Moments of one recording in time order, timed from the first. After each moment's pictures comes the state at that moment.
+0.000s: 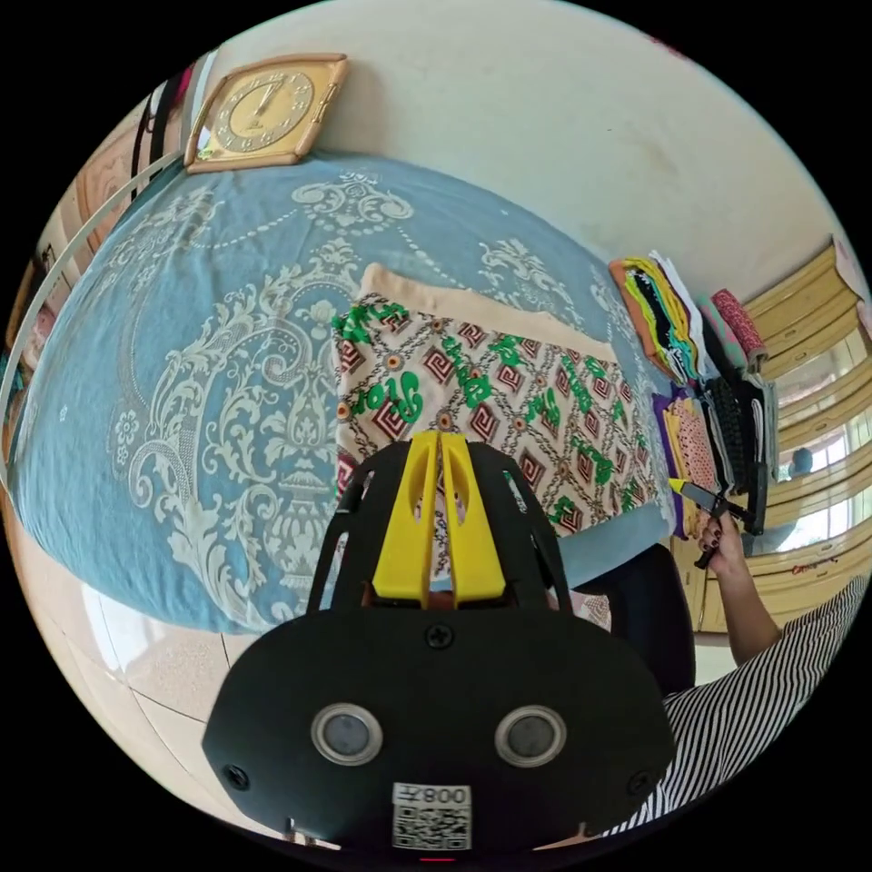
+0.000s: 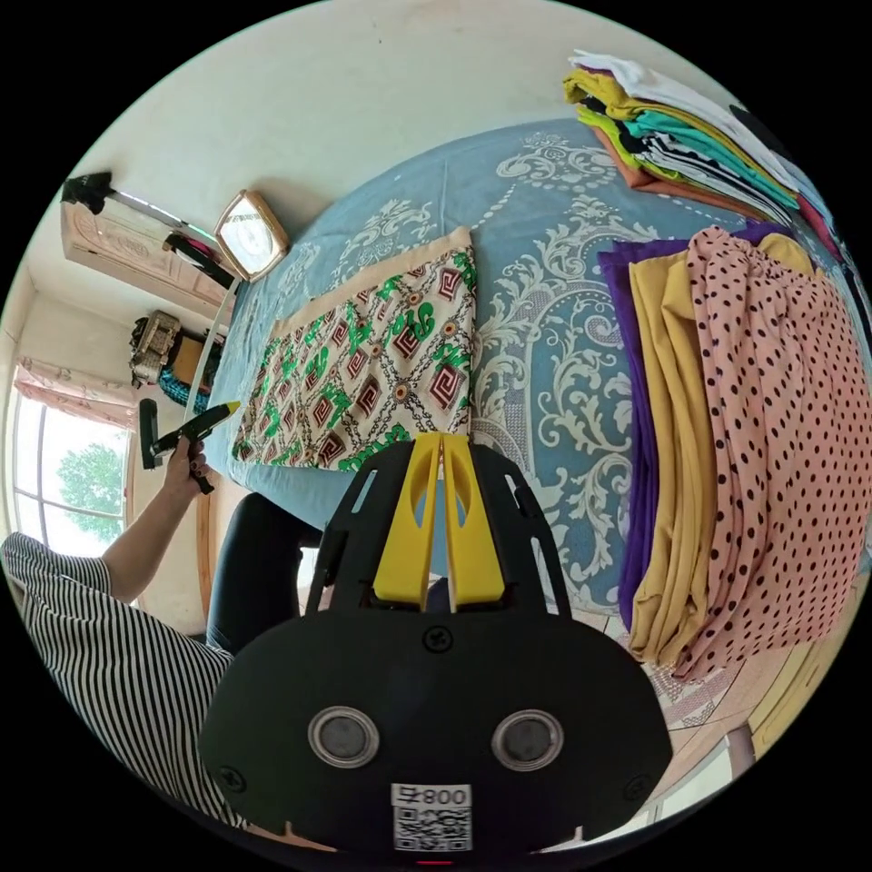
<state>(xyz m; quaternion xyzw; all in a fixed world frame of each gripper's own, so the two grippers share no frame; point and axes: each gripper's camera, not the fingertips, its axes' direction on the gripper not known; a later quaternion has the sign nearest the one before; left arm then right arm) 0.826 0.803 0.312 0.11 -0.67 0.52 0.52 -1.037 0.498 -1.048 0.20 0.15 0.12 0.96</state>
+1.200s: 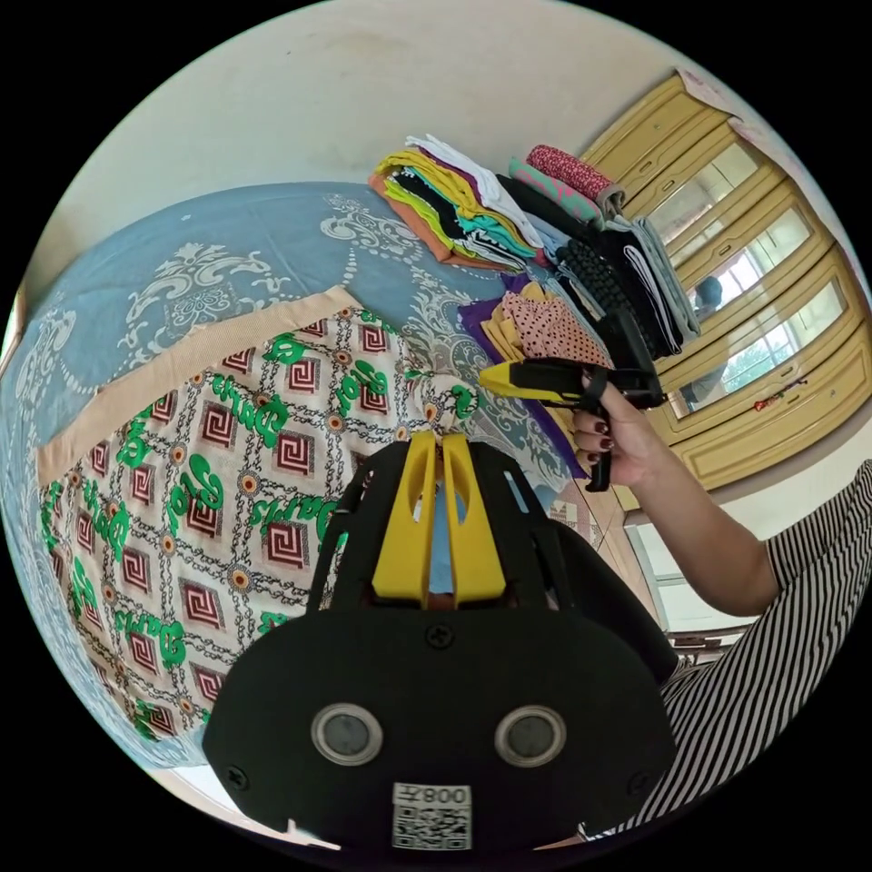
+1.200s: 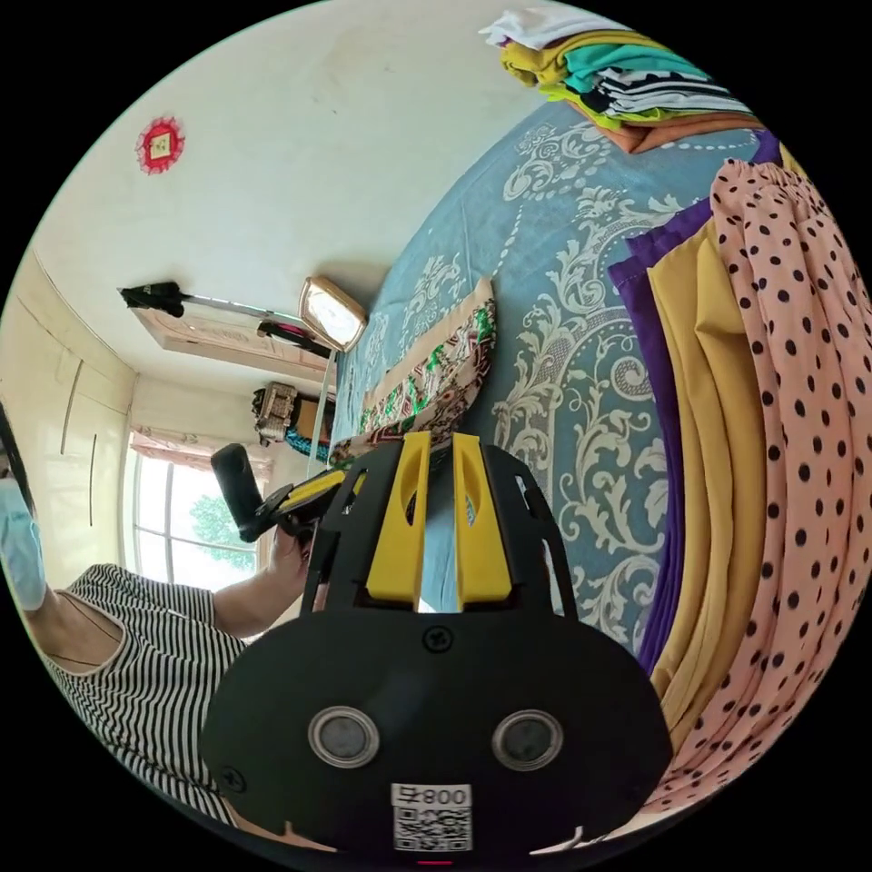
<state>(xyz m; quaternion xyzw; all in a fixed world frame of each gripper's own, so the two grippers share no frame) 0.618 0.871 0.600 -0.14 -0.64 0.59 0.47 -0.834 0.499 -1.018 0.27 -0.09 0.12 0.95</state>
